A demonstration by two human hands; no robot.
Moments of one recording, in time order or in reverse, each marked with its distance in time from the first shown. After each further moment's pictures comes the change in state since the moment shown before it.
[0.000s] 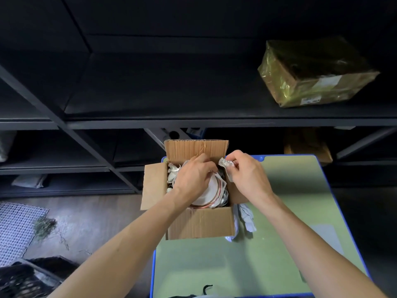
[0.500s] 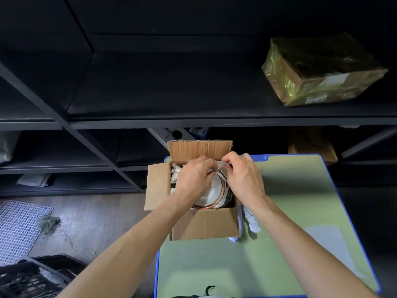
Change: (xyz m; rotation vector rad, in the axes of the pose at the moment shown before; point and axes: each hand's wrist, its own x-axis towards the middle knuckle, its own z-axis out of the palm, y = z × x) left_hand -0.006 -0.003 0.001 -0.080 0.039 -0.093; right_hand 0.002 -0.003 0.027 -0.111 0.109 -0.105
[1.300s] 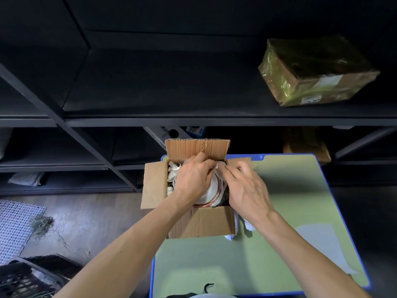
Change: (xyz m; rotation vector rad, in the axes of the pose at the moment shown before) left_hand -0.001 0.003 0.008 0.112 0.096 0.057; right_hand -0.036 0.006 -0.017 -0.387 -0.043 -0.307
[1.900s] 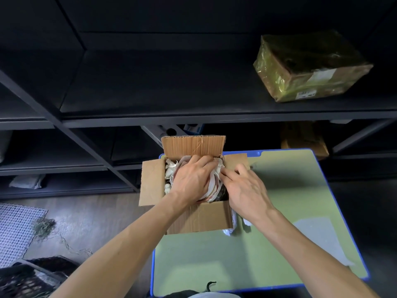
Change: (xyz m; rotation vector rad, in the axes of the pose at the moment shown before) left_hand -0.012 0.001 0.001 0.130 -0.080 0.170; right_hand -0.011 -0.002 -0.010 -0.049 -0.185 -0.006
